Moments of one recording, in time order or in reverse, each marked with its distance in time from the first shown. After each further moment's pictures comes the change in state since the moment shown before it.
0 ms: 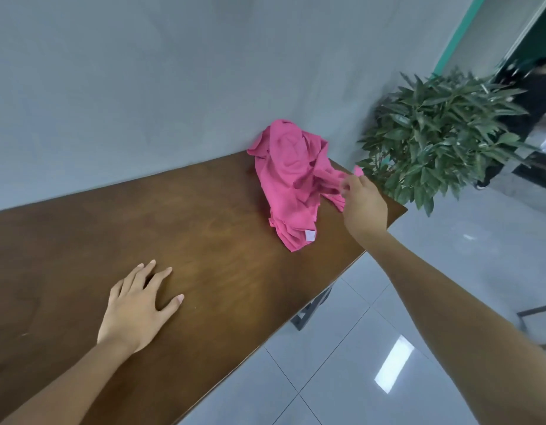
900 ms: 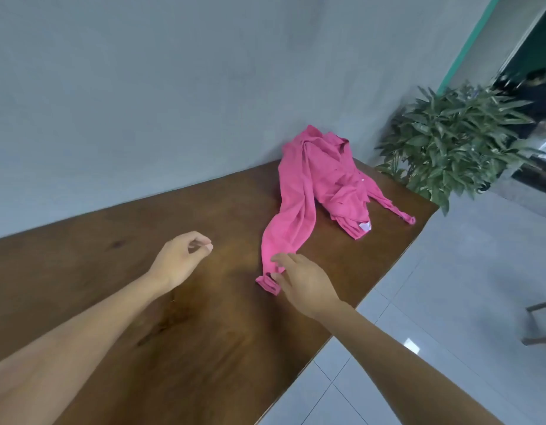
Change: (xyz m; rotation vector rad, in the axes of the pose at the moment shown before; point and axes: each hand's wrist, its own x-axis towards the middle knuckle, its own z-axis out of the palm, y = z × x) left_hand 0.020 -0.143 -0.111 -0.681 -0.107 0.078; right_hand -0.206 -0.280 0.041 0.231 -0.411 -0.313
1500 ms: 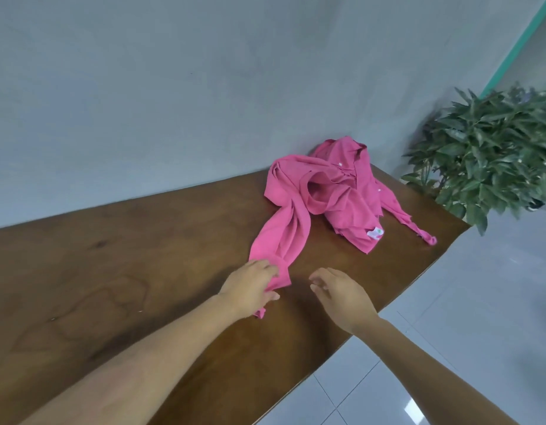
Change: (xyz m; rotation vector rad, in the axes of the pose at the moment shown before) left_hand 0.031 0.090 0.154 0.545 -0.189 0.266; right_hand -0.001 0.138 -0.015 -0.010 -0.084 0.109
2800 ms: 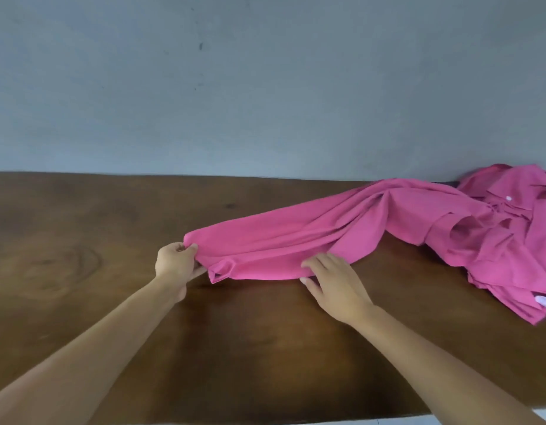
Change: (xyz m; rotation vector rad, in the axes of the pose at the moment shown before) left_hand -0.196 -0.119 -0.059 -1.117 1.070 -1.307; right_hand 0.091 -0.117 0.076 -0.009 -0.001 -0.805
